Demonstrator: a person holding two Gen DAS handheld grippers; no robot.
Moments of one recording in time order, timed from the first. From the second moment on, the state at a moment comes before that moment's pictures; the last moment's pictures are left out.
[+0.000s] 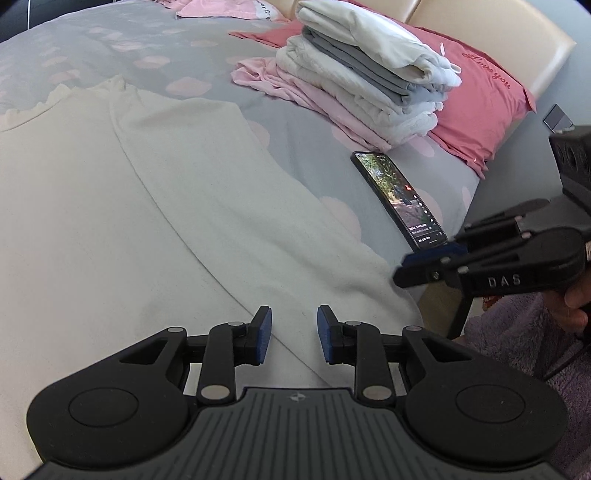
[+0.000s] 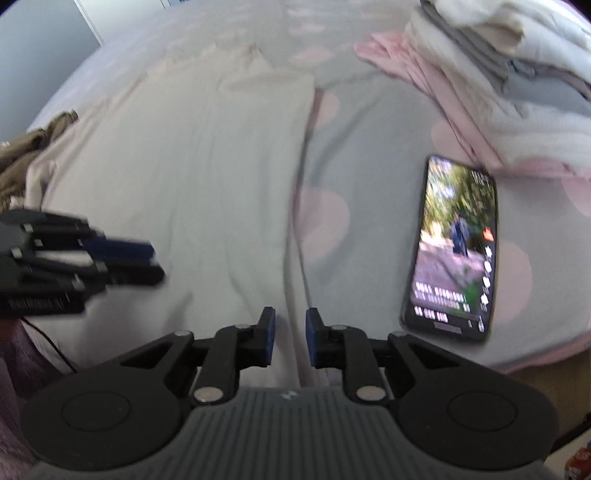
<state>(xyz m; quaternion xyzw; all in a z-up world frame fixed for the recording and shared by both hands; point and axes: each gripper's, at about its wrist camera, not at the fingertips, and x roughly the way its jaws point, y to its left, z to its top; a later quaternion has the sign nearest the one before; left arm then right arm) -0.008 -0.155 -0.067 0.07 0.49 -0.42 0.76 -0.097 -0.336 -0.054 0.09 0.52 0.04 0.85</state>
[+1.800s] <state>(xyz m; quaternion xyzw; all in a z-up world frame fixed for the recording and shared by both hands) -0.028 0.080 -0.026 0.03 0.42 -0.03 0.91 -0.020 -0.139 -0.026 -0.13 0.45 0.22 0.86</state>
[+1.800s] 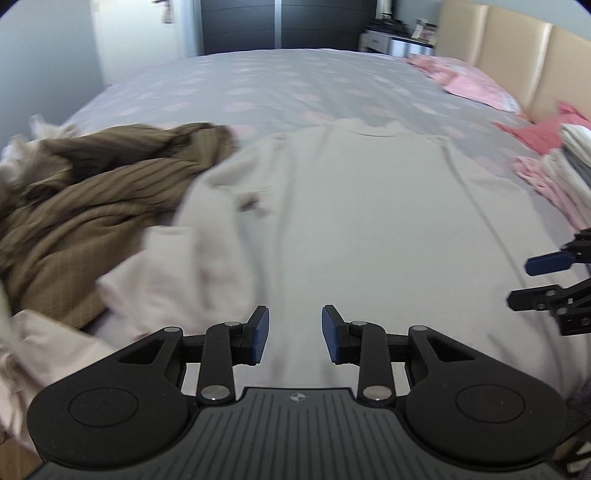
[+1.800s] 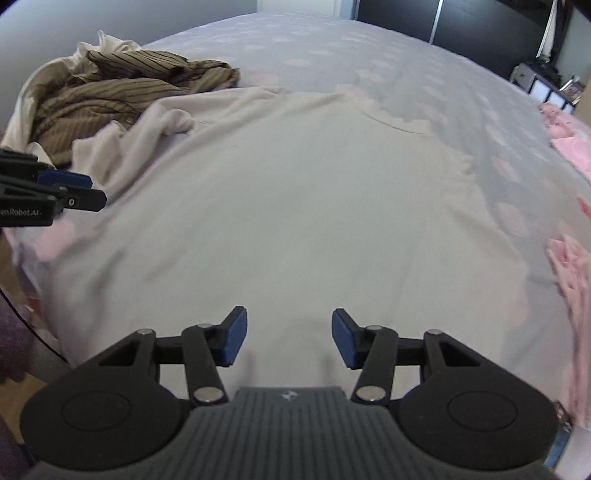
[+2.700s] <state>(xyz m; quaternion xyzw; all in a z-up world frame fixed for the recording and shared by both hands) 0.033 0.165 -0.005 -0.04 0.33 0.09 0.94 0.004 -0.105 -0.050 -0.13 0.49 0.25 0.83</state>
